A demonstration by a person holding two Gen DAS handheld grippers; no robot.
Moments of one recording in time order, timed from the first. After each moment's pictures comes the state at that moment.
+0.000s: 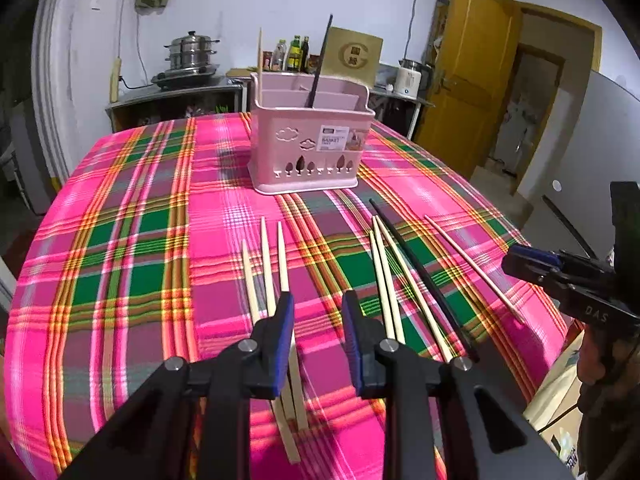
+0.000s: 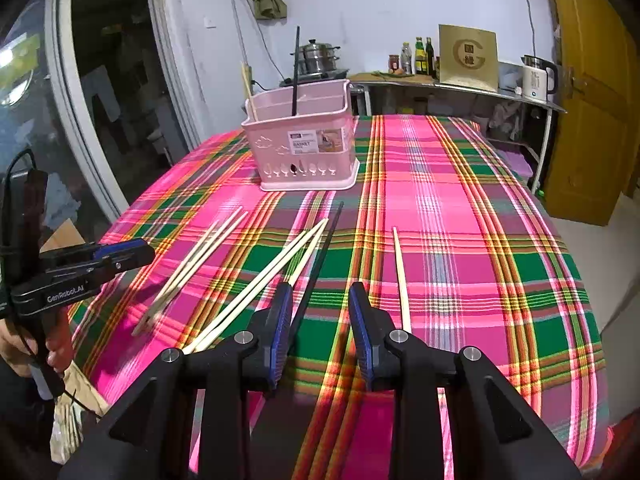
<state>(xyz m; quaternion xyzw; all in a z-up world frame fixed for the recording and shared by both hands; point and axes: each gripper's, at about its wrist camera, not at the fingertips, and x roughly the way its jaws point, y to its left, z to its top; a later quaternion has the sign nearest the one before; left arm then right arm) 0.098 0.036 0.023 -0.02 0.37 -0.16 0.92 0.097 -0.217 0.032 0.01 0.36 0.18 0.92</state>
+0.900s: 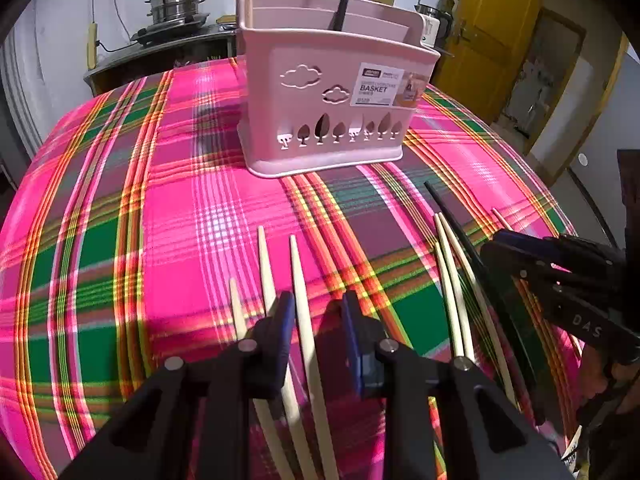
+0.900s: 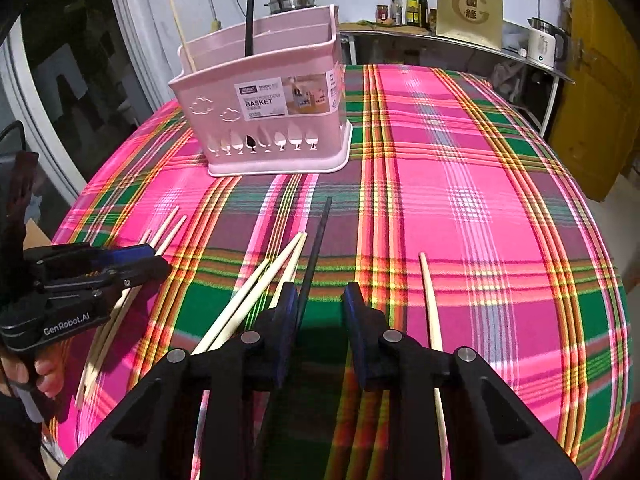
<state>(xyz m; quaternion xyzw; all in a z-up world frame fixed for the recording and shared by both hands) 0.200 0.017 -0.018 0.01 0.46 -0.16 0.87 0.204 -0.179 -0.012 0.00 0.45 0.14 0.88</state>
